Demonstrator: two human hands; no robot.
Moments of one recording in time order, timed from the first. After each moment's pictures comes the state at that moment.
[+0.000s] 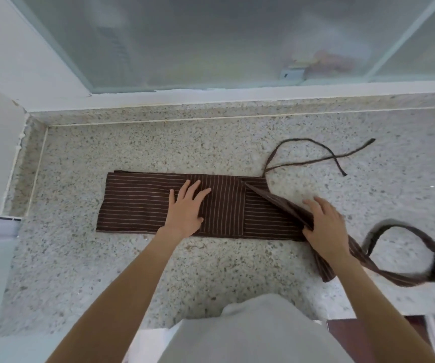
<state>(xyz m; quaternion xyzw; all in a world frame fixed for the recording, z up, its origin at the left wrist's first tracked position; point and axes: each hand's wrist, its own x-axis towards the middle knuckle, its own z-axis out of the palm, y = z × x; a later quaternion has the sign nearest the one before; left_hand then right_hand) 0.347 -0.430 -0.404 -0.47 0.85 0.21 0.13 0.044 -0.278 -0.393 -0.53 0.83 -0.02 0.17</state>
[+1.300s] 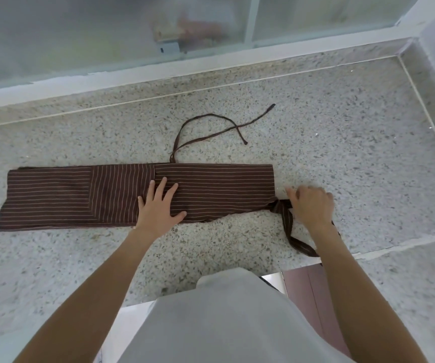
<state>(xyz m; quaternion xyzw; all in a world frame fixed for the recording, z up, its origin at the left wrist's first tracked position) 0.195 -0.326 -0.417 -0.49 0.83 0.21 0.15 -0.130 -0.173 -0.391 -0.42 0.90 0.09 0.12</state>
